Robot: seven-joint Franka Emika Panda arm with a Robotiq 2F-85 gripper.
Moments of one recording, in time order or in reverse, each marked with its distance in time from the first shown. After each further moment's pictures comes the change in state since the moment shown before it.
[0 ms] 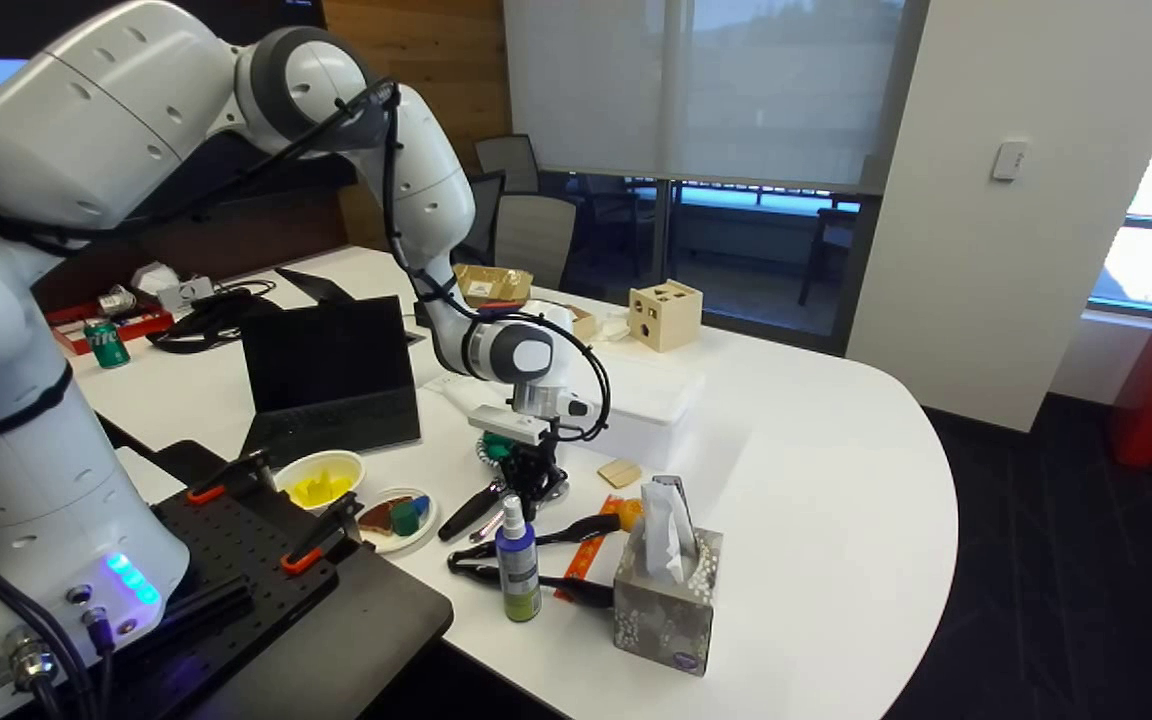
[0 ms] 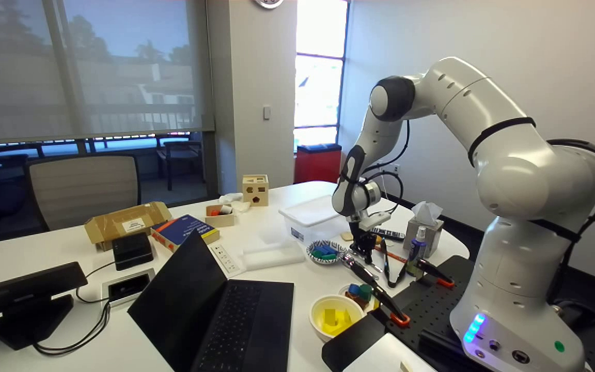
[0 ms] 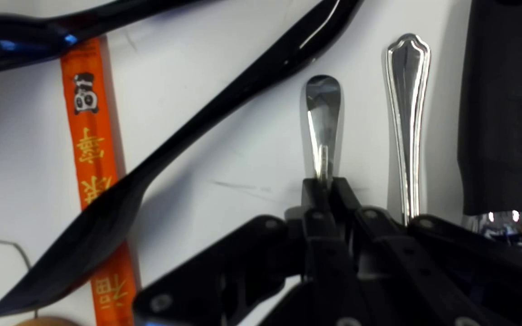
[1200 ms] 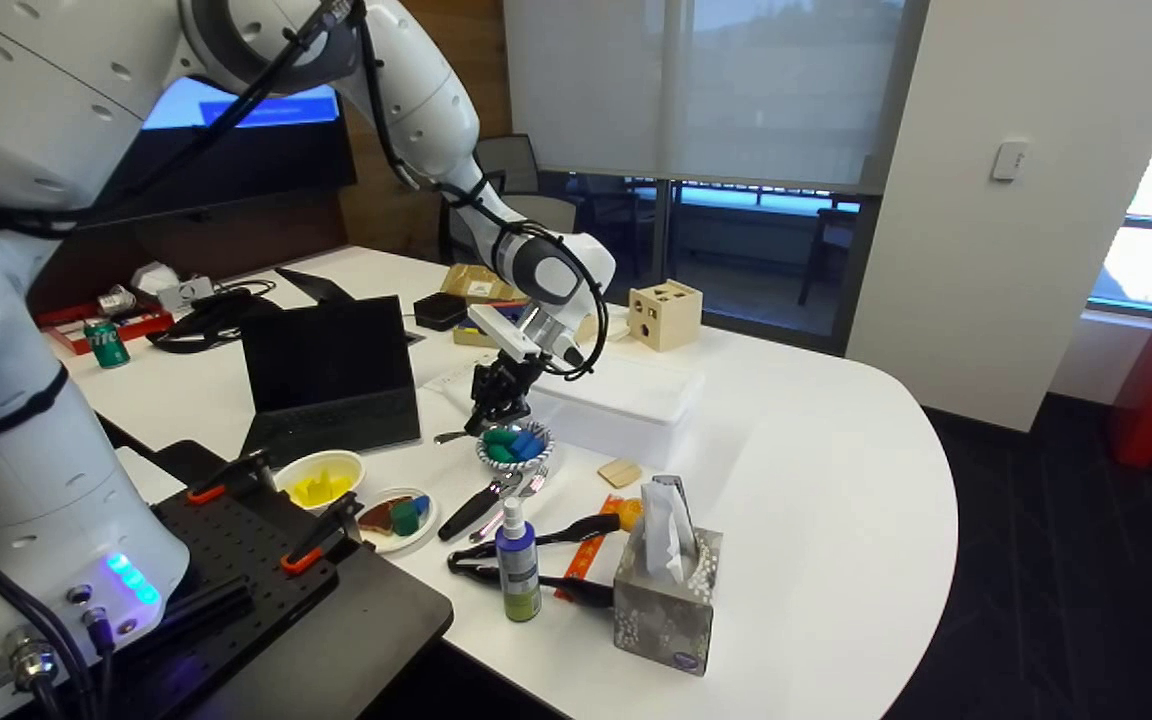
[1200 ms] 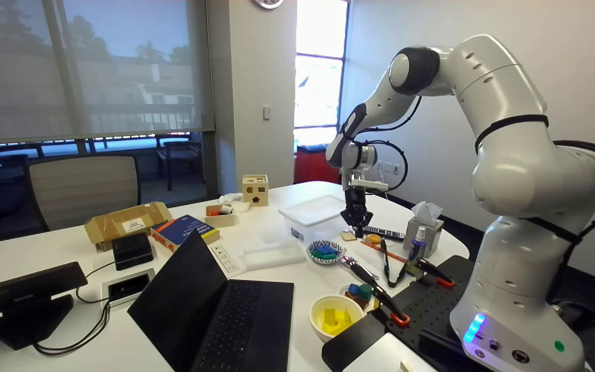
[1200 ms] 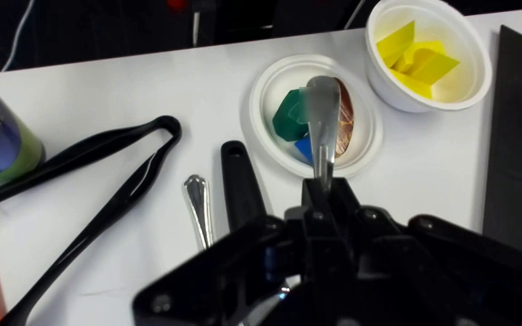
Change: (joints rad) arm -0.123 -0.195 0.118 0.106 0.301 -0.655 -0.079
